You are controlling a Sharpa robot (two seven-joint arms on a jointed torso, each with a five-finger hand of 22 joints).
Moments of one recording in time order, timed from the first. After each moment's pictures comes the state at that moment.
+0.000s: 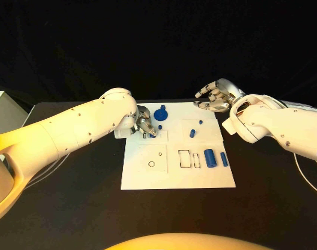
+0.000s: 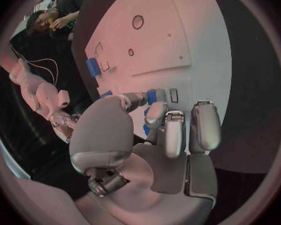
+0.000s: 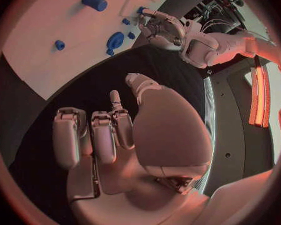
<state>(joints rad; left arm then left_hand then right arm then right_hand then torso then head) 1.23 -0.40 0.07 1.03 -1.14 0.40 -0.53 1.12 -0.12 0.75 0.22 0.24 0.83 0.11 0.79 0.68 1.36 -0.05 1.27 1.03 1.46 -0.09 1.57 1.31 0.08 1.38 0.02 1.43 1.25 1.29 -0.77 -0.09 1.39 -0.93 -0.51 -0.09 1.37 -0.24 0.32 0.26 0.40 0.88 0.16 0.27 0.26 1.44 0.08 1.46 1.31 1.47 0.00 1.56 1.31 0.05 1.47 0.09 1.45 1.31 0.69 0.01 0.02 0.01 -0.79</state>
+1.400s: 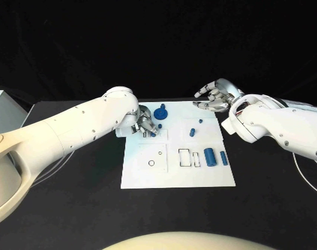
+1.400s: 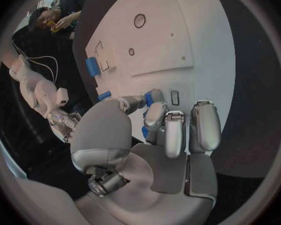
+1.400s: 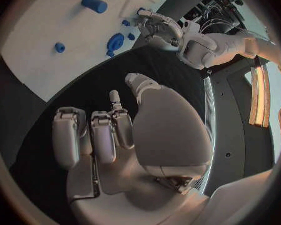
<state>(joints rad) 1.23 -0.36 0.07 0.97 -1.12 0.42 -0.53 1.04 -0.10 0.72 0.24 0.24 0.89 0.07 0.85 0.83 1.38 -0.05 1.27 1.04 1.47 -0.09 1.57 1.31 0.08 1.39 0.02 1.43 1.26 1.28 -0.77 -0.09 1.39 -0.93 -0.51 -0.09 1.37 -0.24 0.32 0.26 0.40 0.87 0.17 0.27 0.26 1.44 0.08 1.46 1.31 1.47 0.00 1.56 1.31 0.05 1.47 0.09 1.45 1.31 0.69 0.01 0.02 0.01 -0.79</state>
